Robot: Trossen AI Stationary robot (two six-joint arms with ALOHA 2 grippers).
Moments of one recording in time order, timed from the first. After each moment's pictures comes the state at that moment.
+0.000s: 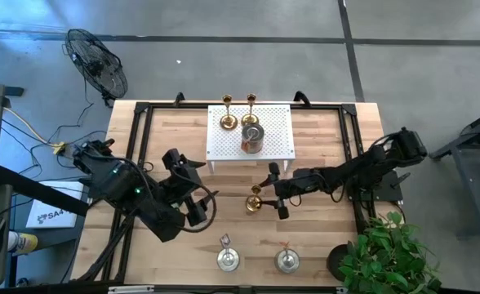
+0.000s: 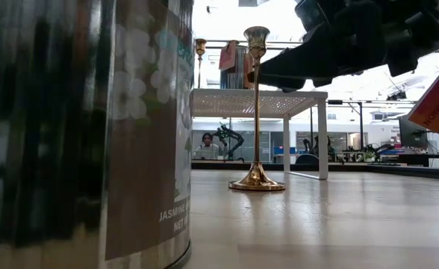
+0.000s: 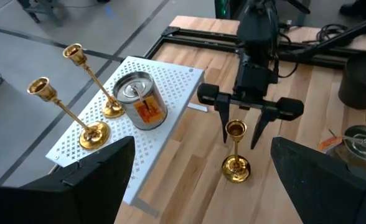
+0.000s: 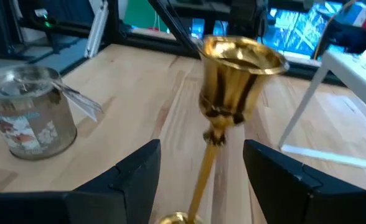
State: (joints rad) left arm -0.62 1.73 2.26 -1.54 -0.92 -0.77; right arm 0.19 1.55 0.53 0.79 0.03 -0.11
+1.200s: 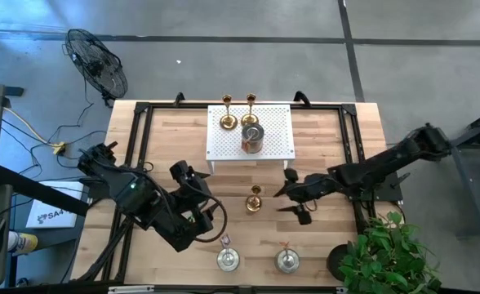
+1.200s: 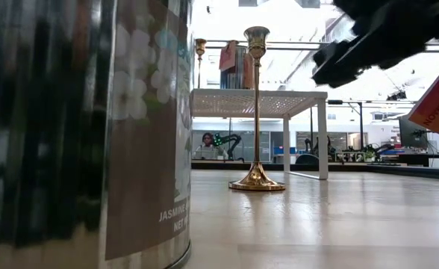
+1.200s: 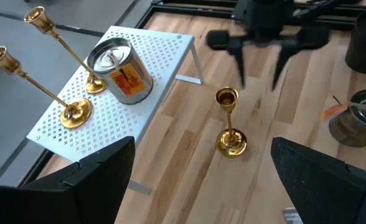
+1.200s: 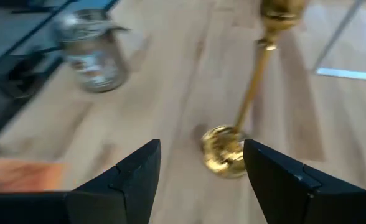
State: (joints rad) left arm -0.62 1.75 2.14 -1.51 -0.85 -0.82; right arm 0.30 1.22 0.54 0.15 0.03 0.07
